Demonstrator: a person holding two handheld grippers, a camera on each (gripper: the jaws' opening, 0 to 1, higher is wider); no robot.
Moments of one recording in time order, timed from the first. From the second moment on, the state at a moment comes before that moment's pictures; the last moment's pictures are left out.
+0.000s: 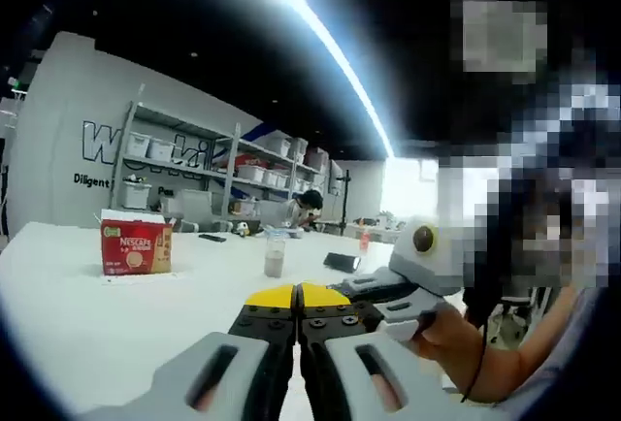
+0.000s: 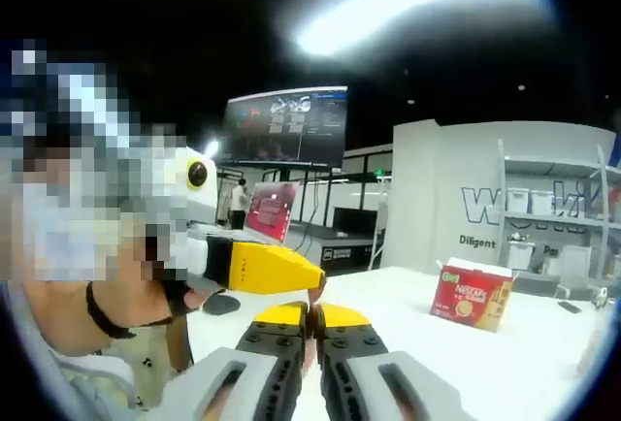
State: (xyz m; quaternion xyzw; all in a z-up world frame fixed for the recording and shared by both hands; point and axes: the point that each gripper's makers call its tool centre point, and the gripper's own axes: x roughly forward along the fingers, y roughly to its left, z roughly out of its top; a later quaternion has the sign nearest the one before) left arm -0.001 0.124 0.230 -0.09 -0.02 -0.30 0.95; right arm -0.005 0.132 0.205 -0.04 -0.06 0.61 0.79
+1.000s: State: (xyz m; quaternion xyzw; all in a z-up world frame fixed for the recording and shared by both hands) left arm -0.032 0.136 0.224 -0.03 -0.05 -0.38 0.92; right arm -0.035 0.132 0.192 -0.08 -0.02 0.66 0.74
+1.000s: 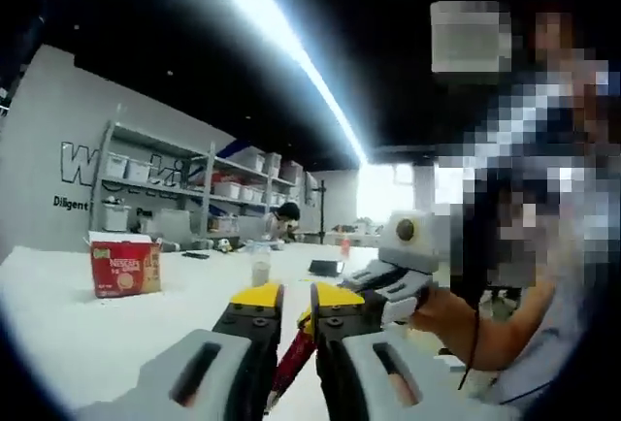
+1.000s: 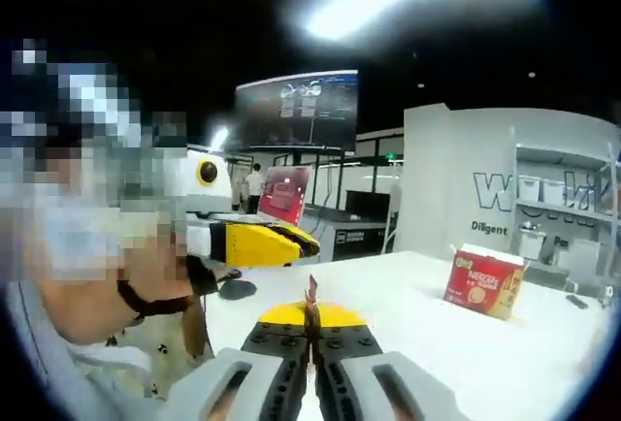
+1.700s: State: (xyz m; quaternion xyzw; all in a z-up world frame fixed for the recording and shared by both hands) left arm -0.081 0.111 0.229 0.06 -0.04 -0.49 0.87; right arm -0.084 0.132 0.206 -0.10 -0.03 0.72 0.68
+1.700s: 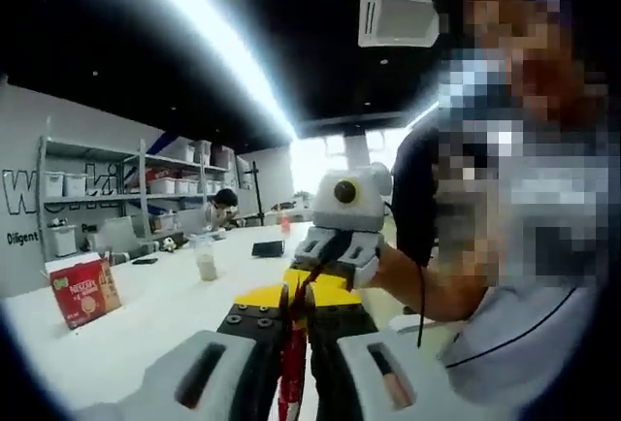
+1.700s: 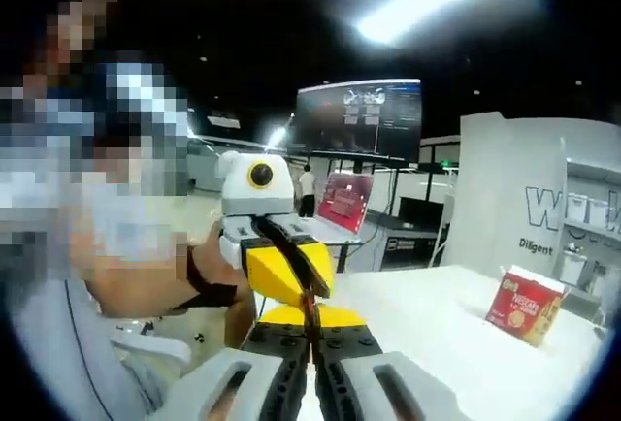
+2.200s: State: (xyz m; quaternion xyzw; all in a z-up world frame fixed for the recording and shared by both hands) left arm -0.065 0.118 0.238 0.03 -0.04 -0.38 0.92; right arm -0.071 0.133 0.217 -0.07 -0.04 0.69 0.72
